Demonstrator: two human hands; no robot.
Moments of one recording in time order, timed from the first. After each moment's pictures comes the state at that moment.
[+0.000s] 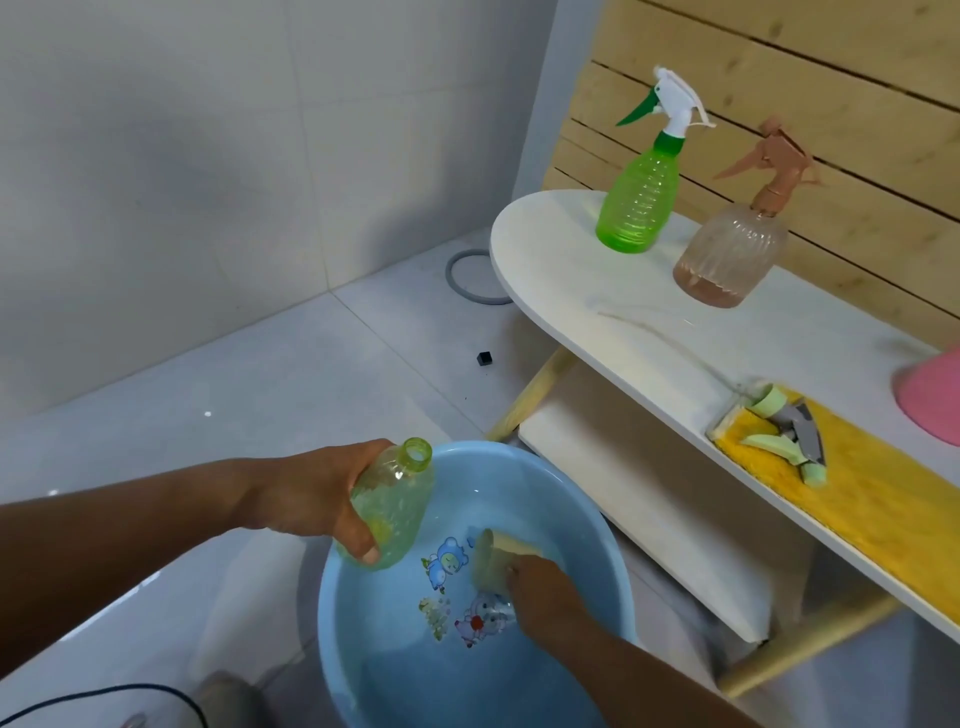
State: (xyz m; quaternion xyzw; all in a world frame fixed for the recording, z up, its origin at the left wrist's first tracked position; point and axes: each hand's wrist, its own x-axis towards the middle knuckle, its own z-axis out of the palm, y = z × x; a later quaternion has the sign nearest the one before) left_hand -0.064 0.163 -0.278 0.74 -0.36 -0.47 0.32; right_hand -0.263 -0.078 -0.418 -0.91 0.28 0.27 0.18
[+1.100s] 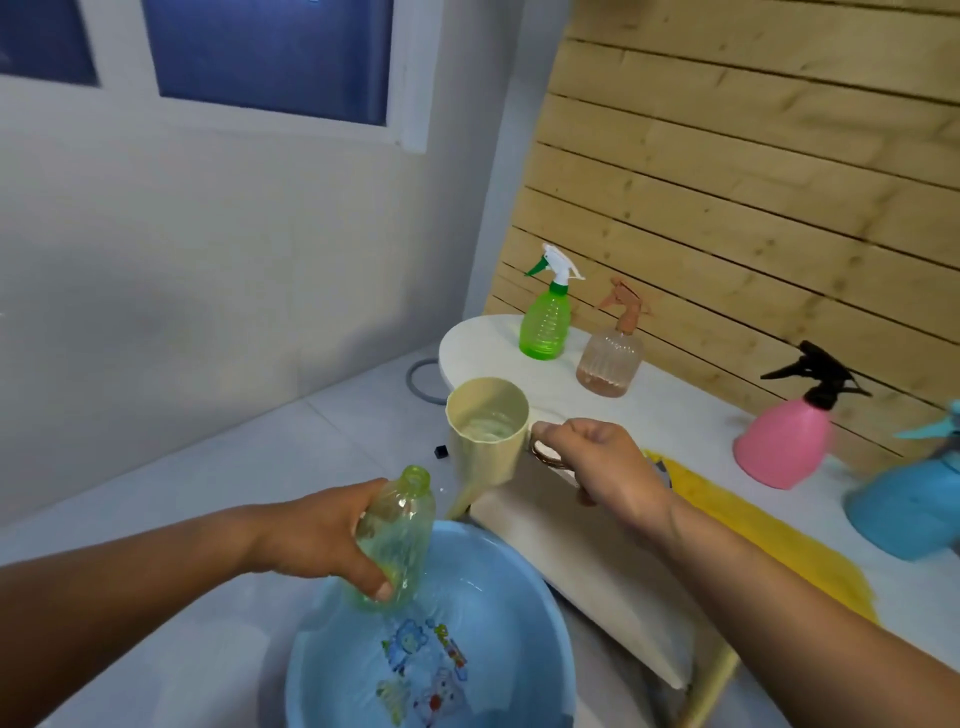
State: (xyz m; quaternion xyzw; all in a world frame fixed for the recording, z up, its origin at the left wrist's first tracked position) left_hand -0.112 0.154 -0.199 0.75 -0.43 -0.37 0.35; right_hand -0.283 -0.101 -0.096 -0.80 0.26 -0.14 0.51
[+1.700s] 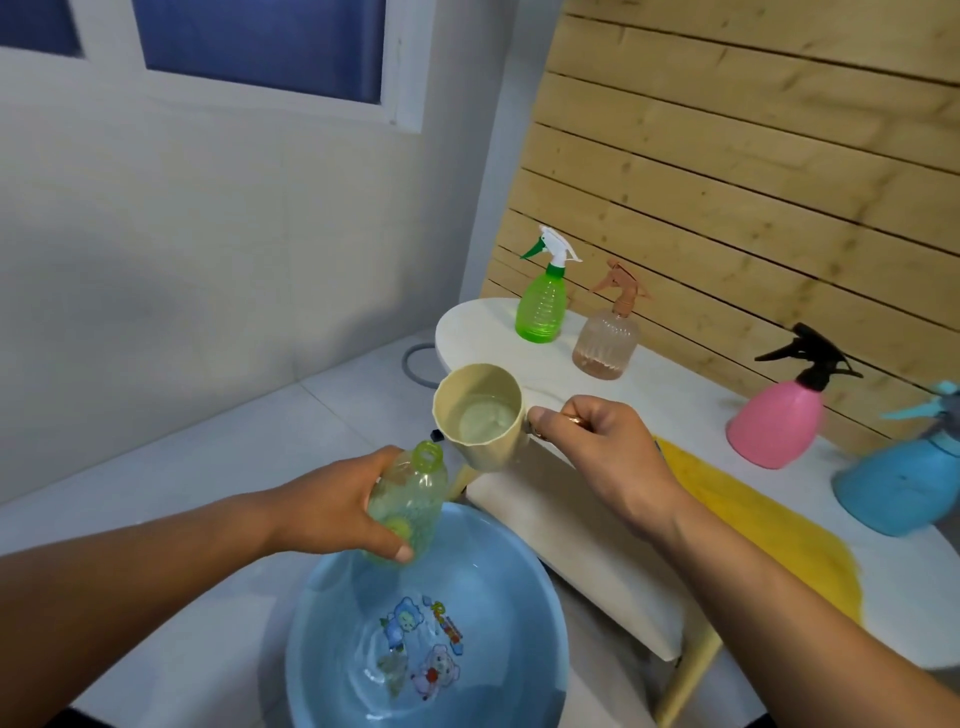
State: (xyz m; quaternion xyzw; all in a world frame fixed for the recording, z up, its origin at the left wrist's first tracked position) left_hand -0.117 0.141 -0.203 0.78 -0.45 -0.26 0.33; right_hand -0.301 -0.086 -0.087 -0.86 0.22 -0.21 0.40
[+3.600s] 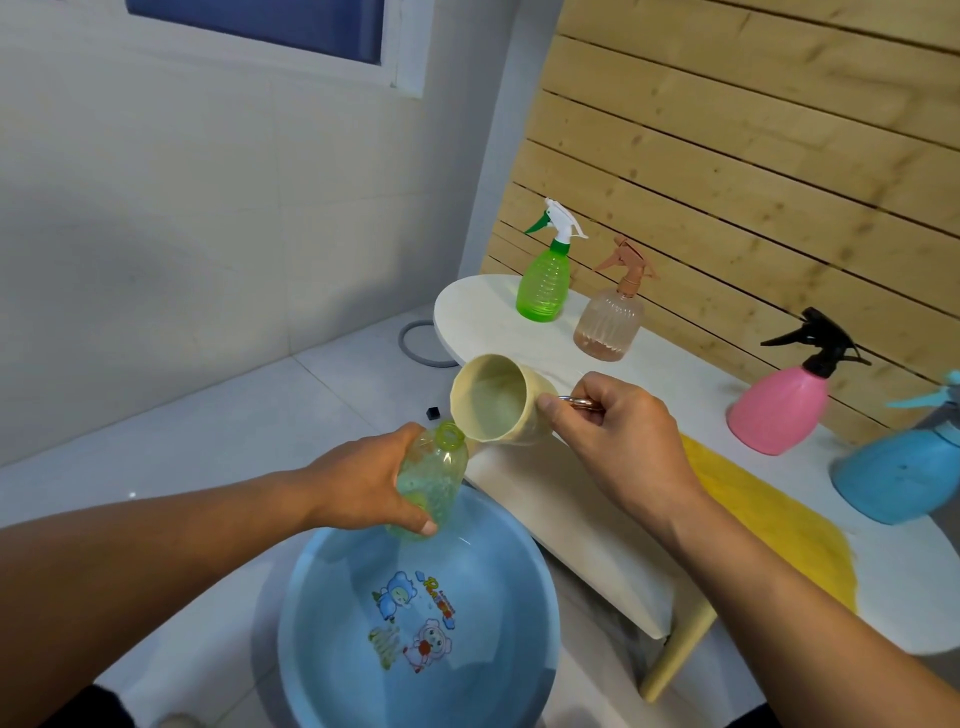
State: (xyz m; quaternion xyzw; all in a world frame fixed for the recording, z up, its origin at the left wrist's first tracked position) left_hand -0.130 0.109 -0.209 0.83 -0.44 -0.22 0.26; right_hand -0.308 -0.087 -0.089 -0.91 0.23 -0.24 0.24
